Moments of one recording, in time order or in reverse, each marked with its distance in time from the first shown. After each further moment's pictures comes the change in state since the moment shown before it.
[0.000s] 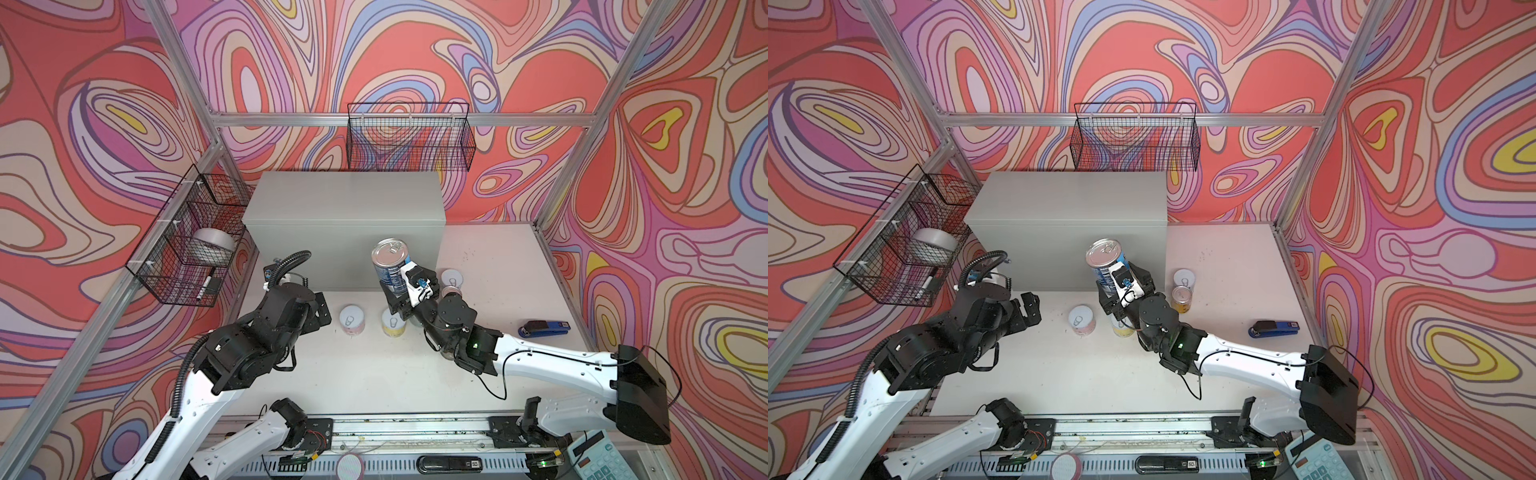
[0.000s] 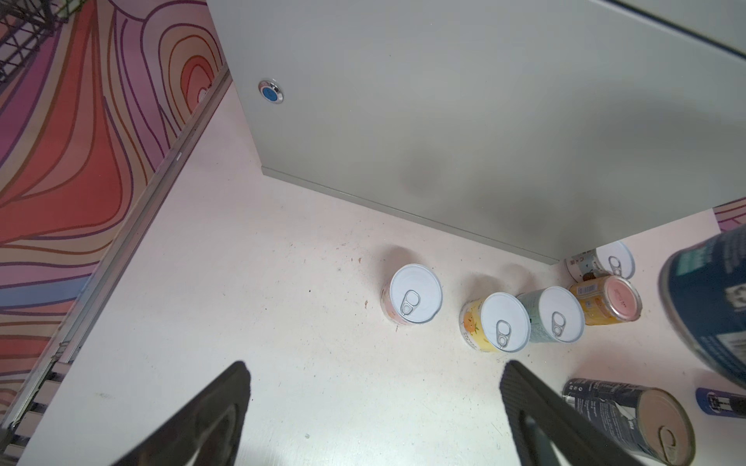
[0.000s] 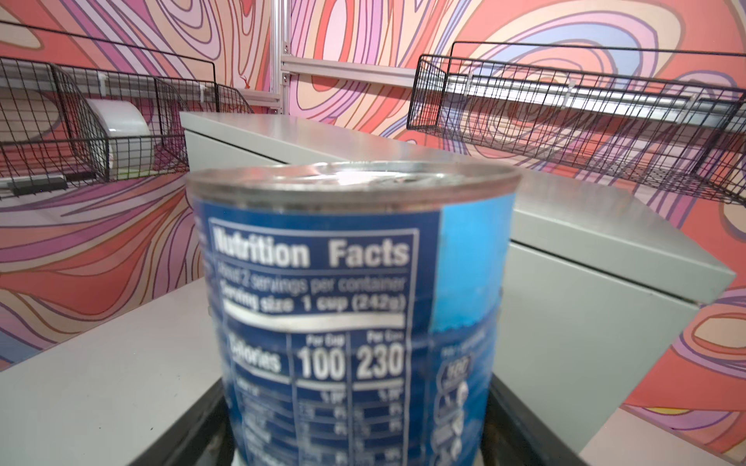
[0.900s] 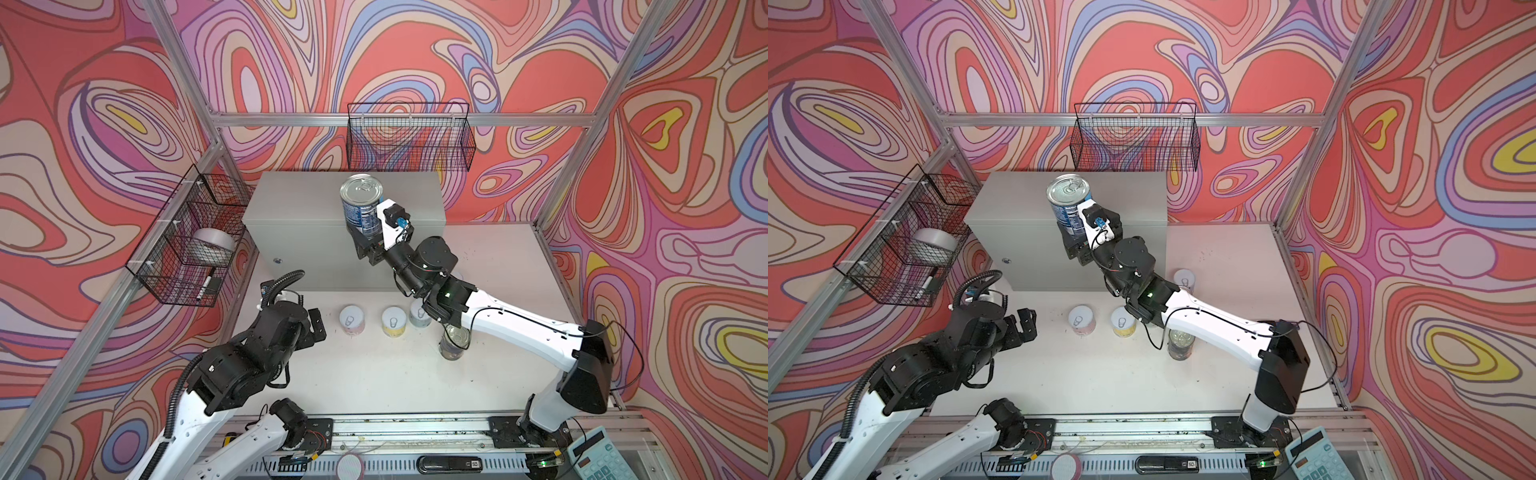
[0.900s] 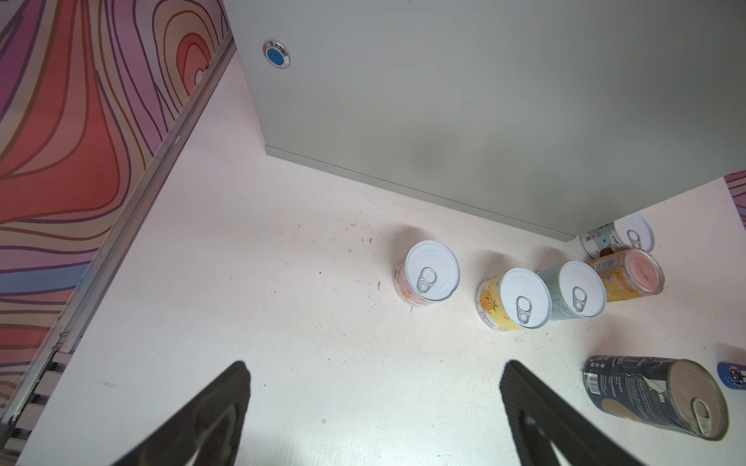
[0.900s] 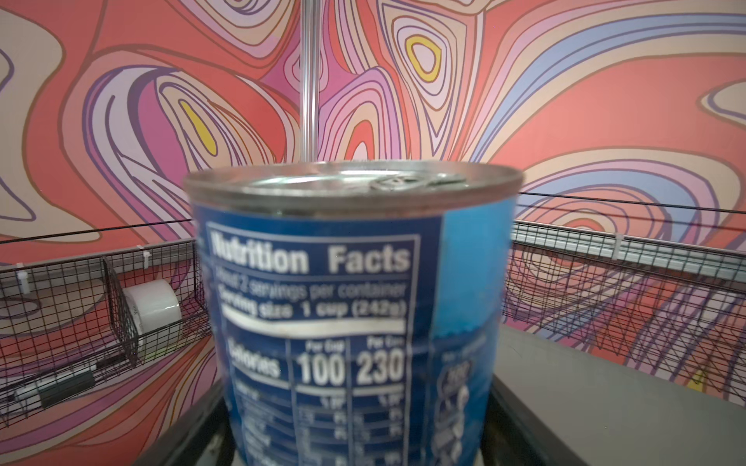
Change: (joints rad) left arm 0.000 -0.131 -0.124 0.006 0.018 0.028; right arm -0.116 0.373 0.651 -0.060 -0.220 0.003
